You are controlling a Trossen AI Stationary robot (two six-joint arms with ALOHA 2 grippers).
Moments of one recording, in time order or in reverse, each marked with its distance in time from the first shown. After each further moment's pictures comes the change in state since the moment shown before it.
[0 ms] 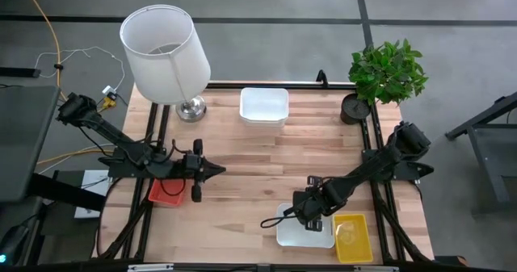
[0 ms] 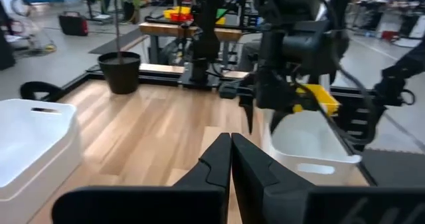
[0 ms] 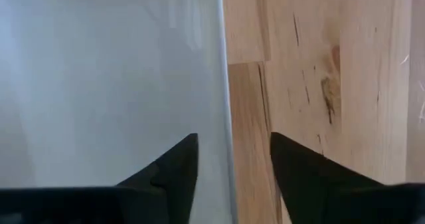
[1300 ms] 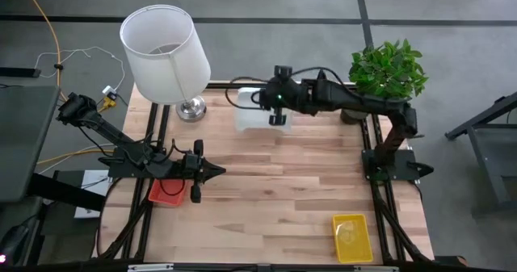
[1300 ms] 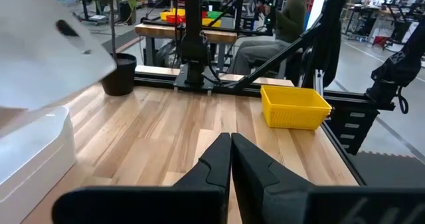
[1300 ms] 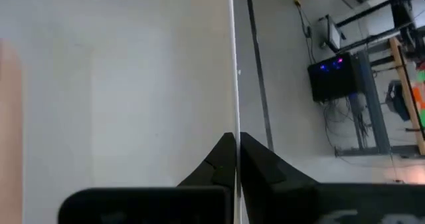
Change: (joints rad) left arm 0.000 0.000 0.000 0.016 0.019 -0.008; right arm -0.716 -0.003 0.706 -0.078 0.394 -1.145
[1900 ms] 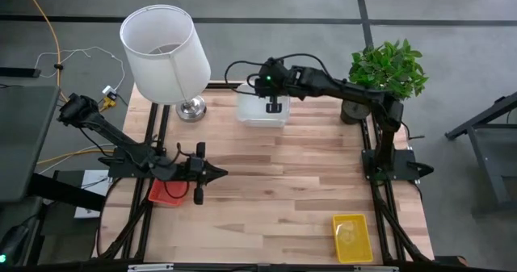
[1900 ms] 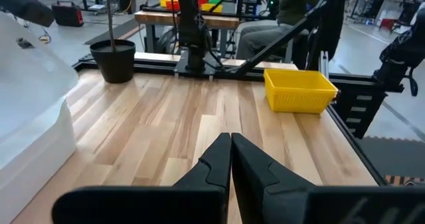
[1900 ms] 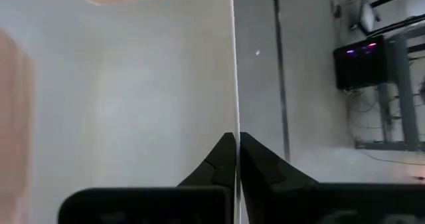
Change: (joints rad) left arm 0.002 0.055 0.000 -0.005 0.002 -0.008; right arm -0.188 0.135 0.000 0.058 -0.162 -0.111
